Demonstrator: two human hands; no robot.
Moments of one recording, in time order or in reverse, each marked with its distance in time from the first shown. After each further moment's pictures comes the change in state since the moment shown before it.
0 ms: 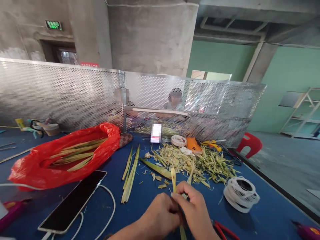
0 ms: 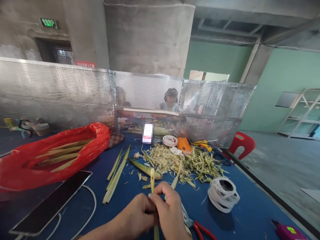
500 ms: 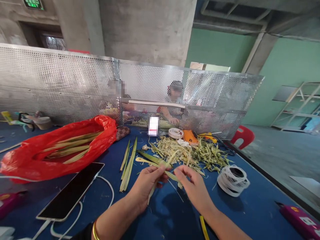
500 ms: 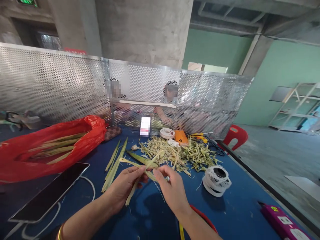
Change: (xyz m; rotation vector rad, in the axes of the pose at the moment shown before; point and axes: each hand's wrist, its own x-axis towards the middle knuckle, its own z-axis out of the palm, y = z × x) left_hand 0.004 0.011 -0.030 -0.702 0.257 -0.121; right_hand 0.012 0.001 -0.021 -0.067 -0.074 0.013
